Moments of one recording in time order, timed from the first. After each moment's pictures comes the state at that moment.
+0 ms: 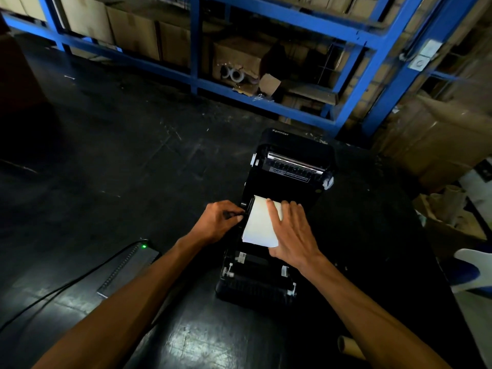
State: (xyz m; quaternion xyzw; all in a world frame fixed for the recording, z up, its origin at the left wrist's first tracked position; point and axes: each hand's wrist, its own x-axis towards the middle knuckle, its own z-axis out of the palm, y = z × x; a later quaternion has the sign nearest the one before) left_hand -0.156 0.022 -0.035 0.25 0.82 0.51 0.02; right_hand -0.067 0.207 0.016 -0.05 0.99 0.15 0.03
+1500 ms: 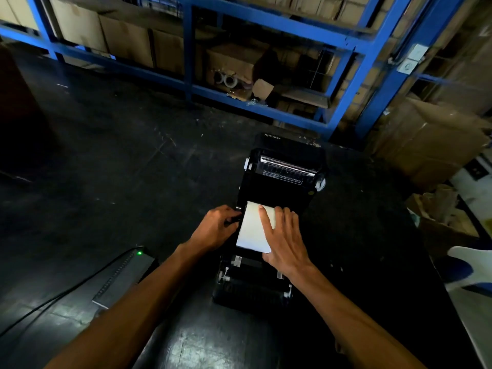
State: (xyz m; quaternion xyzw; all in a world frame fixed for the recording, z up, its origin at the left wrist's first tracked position) left_hand -0.146 0.029 -0.025 0.28 0.86 0.43 0.00; right_hand -0.057 0.197 0.008 -0.02 0.99 0.15 -0.02
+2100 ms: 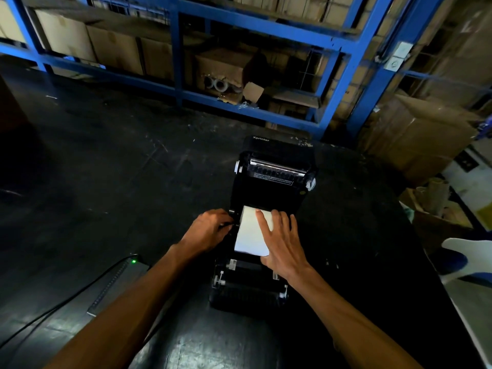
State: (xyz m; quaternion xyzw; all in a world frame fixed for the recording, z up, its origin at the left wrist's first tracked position) left_hand -0.150 0.024 -0.016 0.33 0.88 0.34 -0.01; right_hand -0.056 0.207 0.002 -0.01 1.00 0.10 0.00
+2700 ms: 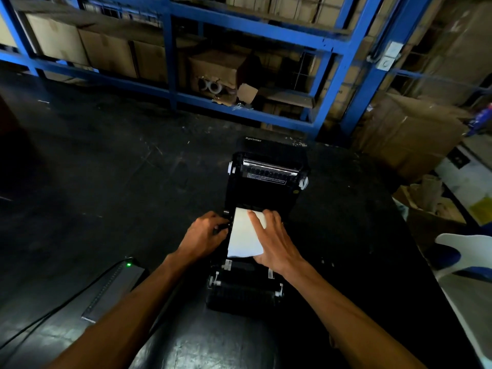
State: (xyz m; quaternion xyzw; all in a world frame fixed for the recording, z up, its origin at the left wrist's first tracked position) left_hand -0.140 0.028 -0.025 0.26 0.89 0.36 0.02; right_hand -0.063 0.214 -0.003 -0.04 1.00 -0.01 0.00
